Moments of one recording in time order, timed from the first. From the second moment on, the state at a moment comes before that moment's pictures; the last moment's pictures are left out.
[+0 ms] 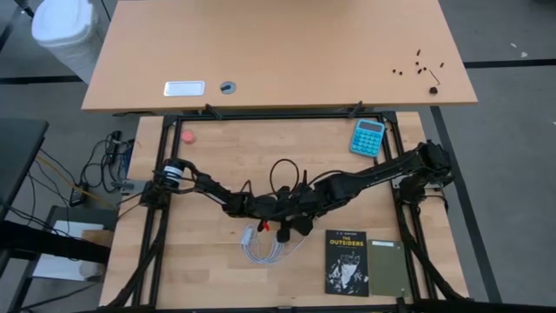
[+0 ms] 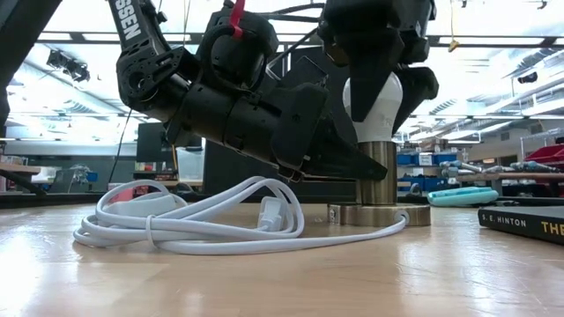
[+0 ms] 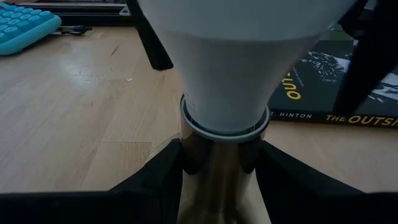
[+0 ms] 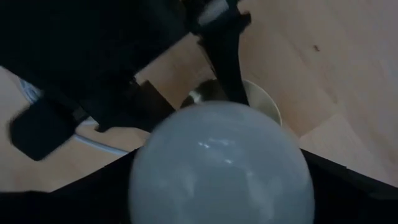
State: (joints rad) left arm -0.16 2.12 0.96 0.84 -0.13 -0.08; right arm 0.23 1.77 1.37 -0.88 0.06 0.90
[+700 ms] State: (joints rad) left arm -0.16 2.12 0.96 0.84 -0.13 -0.09; right arm 0.22 1.98 1.69 -1.17 0.08 0.78
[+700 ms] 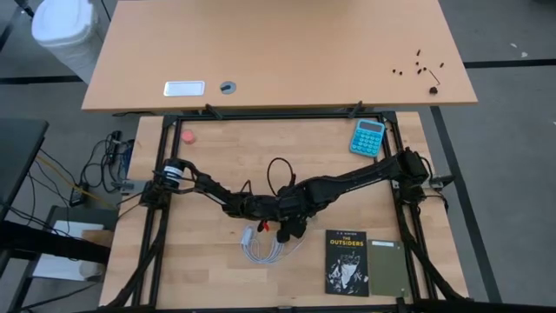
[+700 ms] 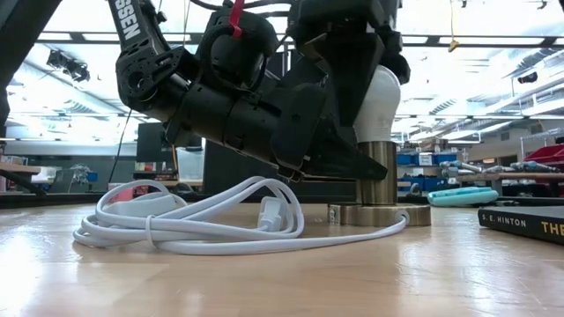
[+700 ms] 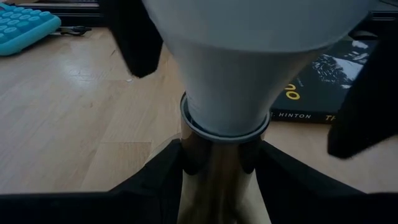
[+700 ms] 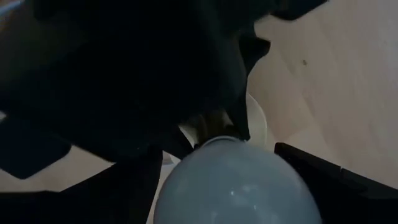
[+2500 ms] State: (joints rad) left arm -0.16 2.12 0.96 0.84 -0.14 -0.06; right arm 0.25 1.98 1.65 -1.19 0.15 -0.60
